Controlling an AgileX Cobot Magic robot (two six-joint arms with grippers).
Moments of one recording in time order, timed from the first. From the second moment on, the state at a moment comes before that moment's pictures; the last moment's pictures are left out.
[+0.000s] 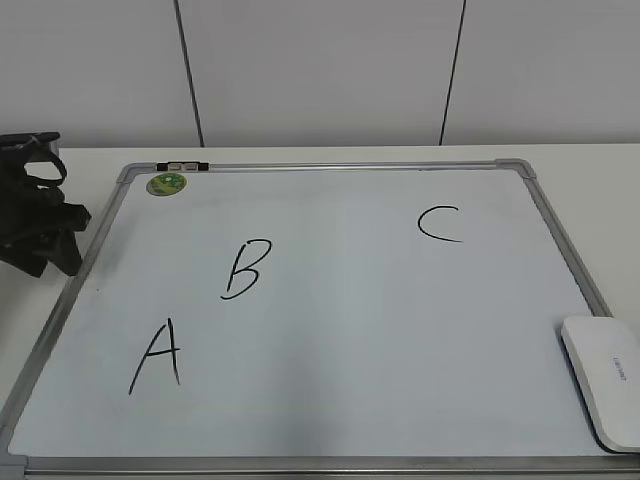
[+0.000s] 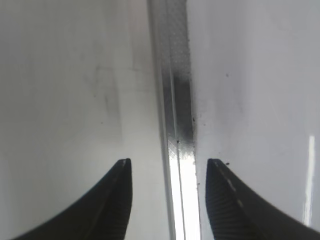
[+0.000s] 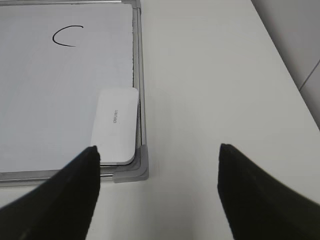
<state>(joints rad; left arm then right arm) 0.00 2.00 -1.33 -0.18 0.82 0.14 -0.03 -0.02 -0.50 -0.08 1.14 -0.02</state>
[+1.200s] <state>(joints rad) 0.00 2.08 -1.37 -0.18 0.83 0.14 -0.03 -0.02 -0.50 -0.08 1.14 -0.02</state>
